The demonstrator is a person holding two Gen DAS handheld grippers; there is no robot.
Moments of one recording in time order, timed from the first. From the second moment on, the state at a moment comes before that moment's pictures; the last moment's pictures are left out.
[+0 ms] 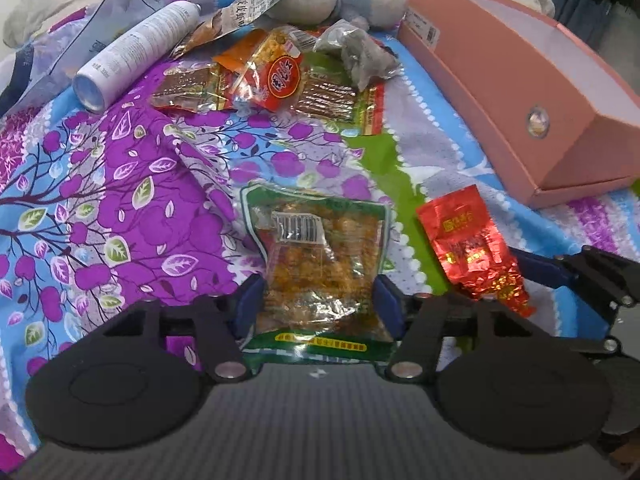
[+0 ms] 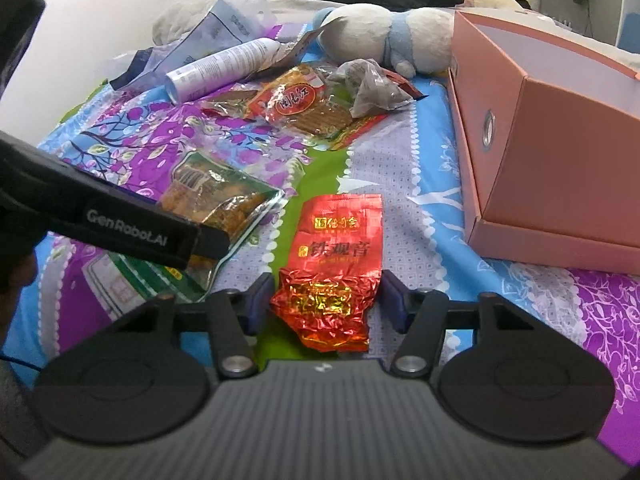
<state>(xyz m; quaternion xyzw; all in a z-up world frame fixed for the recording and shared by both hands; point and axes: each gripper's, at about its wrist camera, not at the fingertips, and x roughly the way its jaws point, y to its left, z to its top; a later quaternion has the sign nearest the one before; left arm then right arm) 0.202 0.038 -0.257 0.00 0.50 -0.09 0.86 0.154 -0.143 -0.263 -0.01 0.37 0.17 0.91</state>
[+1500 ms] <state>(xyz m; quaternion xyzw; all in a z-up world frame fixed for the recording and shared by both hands) 0.143 -0.065 -0.085 -0.07 0.38 -0.21 0.90 0.078 -0.246 -0.109 0.04 0.24 0.02 0.97</state>
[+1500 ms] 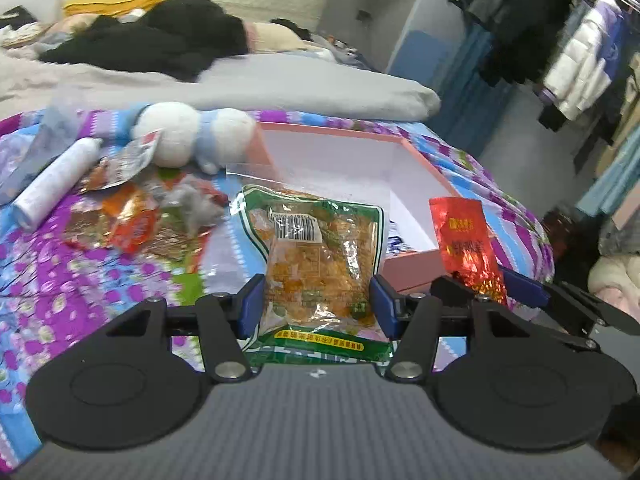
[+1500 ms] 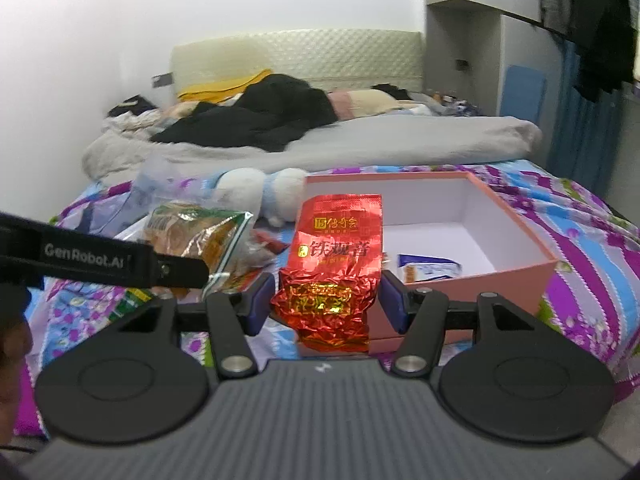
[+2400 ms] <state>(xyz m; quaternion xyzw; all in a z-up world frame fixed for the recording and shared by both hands) 0.324 -0.171 -0.146 -0.04 0.44 -0.22 0.87 0.211 -0.334 -0.157 0.08 0.29 -0.02 0.95</state>
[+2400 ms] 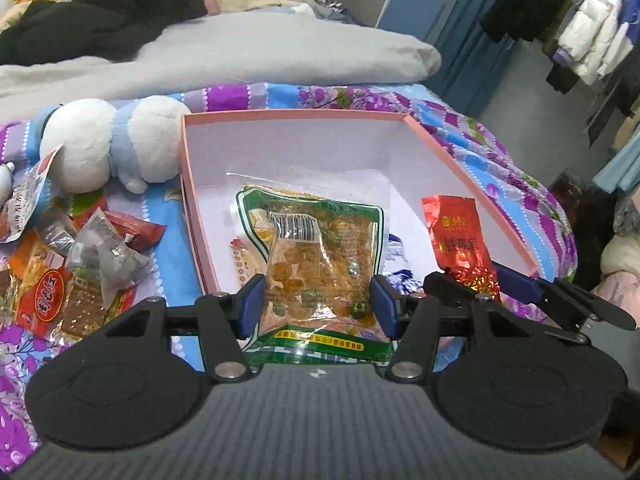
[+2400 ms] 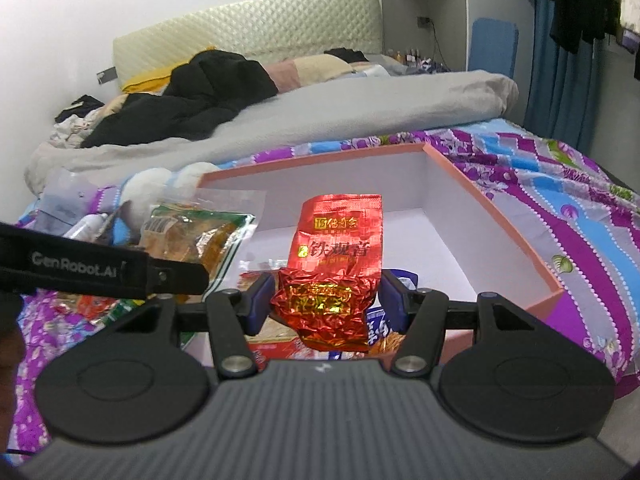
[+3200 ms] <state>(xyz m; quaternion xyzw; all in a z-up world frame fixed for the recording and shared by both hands) 0.300 -0.155 -0.109 -0.03 0.40 -0.21 0.89 0.212 -0.349 -0.164 0.11 0.30 -0.01 0.95</state>
